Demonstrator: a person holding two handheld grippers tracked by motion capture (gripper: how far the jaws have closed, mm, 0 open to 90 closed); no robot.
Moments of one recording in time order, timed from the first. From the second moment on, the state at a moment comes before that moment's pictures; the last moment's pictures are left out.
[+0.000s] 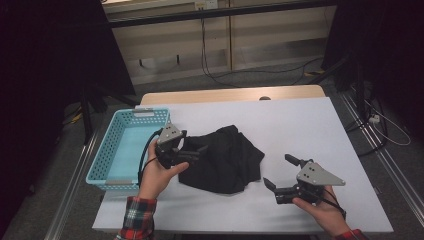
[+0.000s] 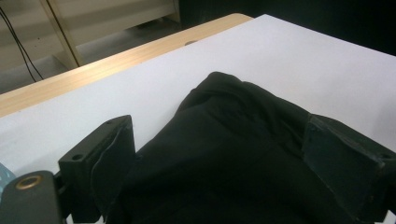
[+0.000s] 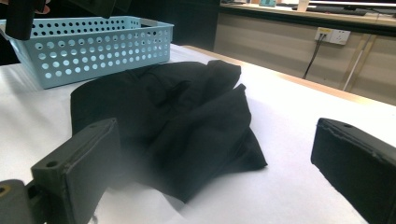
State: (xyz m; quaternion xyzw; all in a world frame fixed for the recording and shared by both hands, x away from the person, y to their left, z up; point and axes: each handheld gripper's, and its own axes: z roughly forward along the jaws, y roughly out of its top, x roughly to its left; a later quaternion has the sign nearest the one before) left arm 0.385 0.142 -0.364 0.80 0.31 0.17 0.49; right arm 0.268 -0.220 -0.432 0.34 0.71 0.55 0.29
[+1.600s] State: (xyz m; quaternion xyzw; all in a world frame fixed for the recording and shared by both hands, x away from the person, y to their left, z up) left arm 0.366 0.149 -0.367 0.79 0.30 0.20 0.49; right arm 0.303 -0.166 -0.444 0.31 0.79 0.50 0.17
